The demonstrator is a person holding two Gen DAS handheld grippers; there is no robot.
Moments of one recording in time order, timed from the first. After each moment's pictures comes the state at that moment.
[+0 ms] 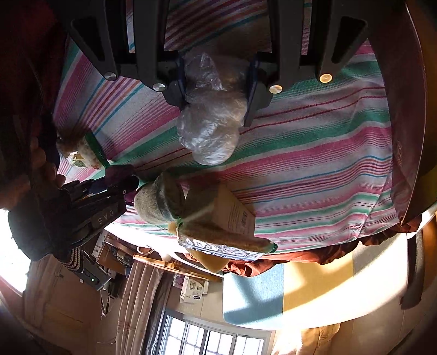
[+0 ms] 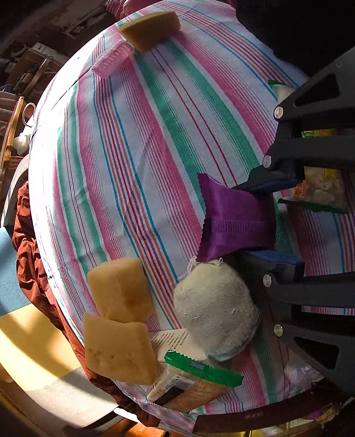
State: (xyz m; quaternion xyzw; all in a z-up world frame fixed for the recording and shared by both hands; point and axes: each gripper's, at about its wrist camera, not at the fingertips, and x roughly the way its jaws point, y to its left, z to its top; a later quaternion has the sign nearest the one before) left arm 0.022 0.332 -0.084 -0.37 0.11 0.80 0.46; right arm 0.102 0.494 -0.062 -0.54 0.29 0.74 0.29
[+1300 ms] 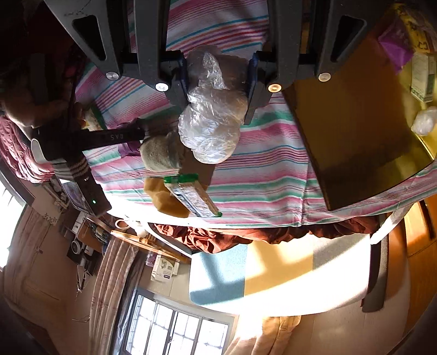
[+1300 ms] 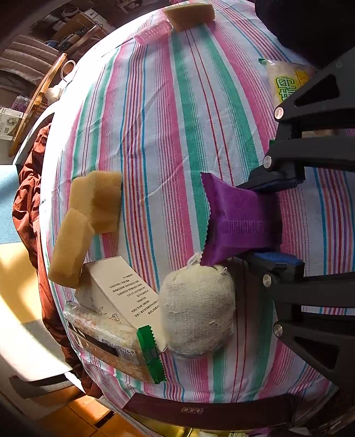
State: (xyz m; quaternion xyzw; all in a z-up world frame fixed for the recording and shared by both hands) left arm 0.000 0.244 -0.003 -0.37 0.07 0.84 0.39; right arm 0.097 0.442 -0.054 -0.56 0.18 0.77 0.24
